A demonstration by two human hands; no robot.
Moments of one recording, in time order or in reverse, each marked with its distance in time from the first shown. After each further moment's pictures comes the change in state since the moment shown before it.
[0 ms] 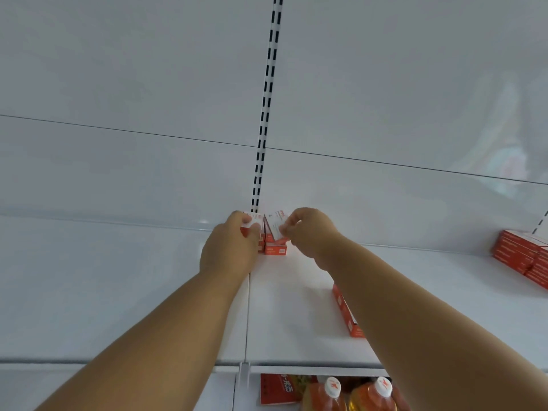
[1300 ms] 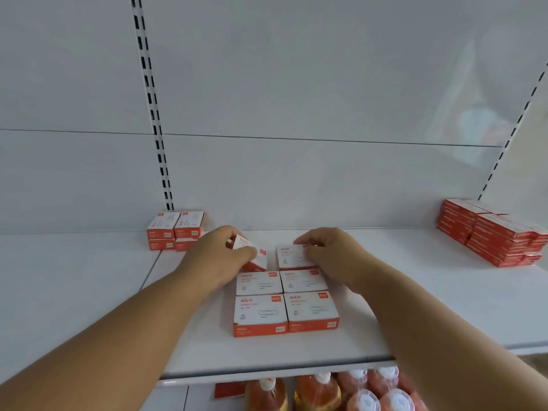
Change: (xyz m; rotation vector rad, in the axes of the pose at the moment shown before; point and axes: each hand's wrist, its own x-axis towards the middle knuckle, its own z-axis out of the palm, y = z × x) left_hand -0.043 0.089 0.081 -0.009 -0.355 -0.042; right_hand -0.023 0.151 -0.129 -0.007 -0.085 0.057
